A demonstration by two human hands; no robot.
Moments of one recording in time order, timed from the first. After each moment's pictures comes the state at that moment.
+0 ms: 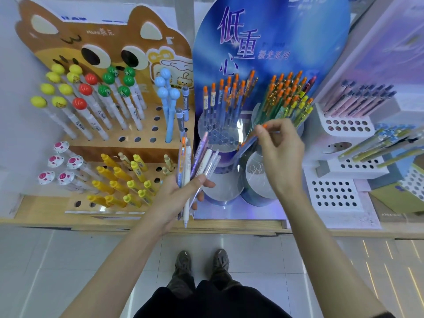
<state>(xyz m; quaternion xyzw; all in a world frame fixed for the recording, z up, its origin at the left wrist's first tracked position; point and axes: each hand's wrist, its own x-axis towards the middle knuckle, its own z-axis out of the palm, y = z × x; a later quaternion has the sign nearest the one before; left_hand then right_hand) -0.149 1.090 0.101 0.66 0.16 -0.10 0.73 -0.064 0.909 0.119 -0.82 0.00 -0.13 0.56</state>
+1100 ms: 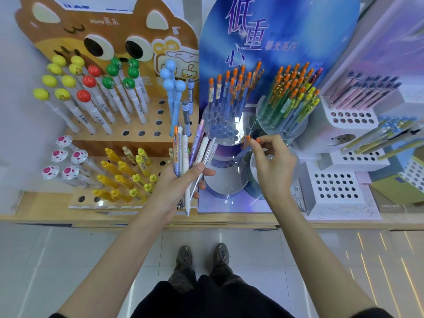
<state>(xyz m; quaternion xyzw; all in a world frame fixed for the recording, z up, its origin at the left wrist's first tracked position) -0.149 1.103 0.102 0.65 0.15 -0.08 0.74 -0.085 0.921 0.077 -0.83 -0.01 -0.19 0.52</state>
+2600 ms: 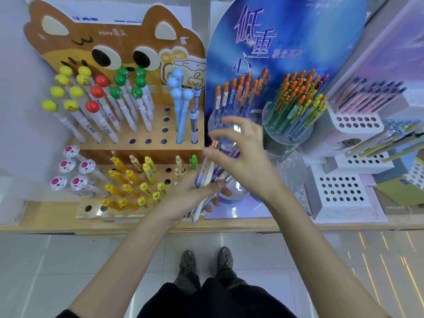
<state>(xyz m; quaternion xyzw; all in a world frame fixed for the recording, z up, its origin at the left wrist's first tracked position) -0.141 1.111 0.106 0.68 0.07 -0.23 0.69 -0.086 0.974 0.139 -0.87 -0.17 0.04 0.47</state>
